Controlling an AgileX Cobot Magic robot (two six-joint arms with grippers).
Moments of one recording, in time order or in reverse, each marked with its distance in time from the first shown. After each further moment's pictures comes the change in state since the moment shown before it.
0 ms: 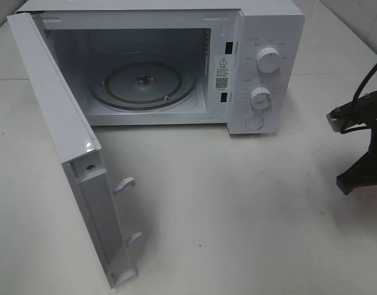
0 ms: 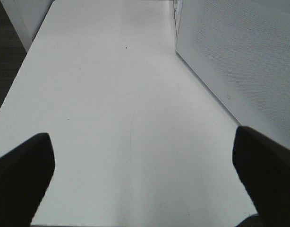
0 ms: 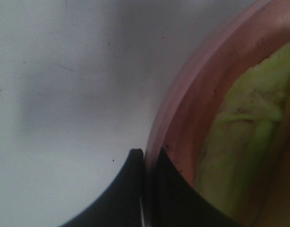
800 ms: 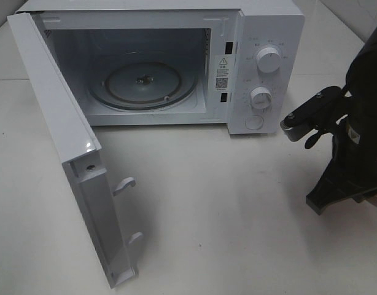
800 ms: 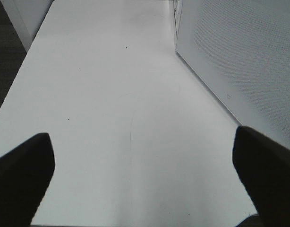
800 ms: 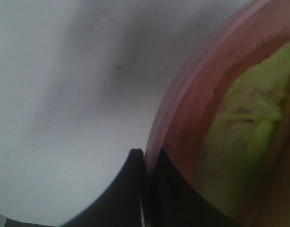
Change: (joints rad) left arm 0.000 0.000 0.000 0.000 0.000 0.000; right arm 0.307 -0.107 0.004 0.034 0.099 -0.029
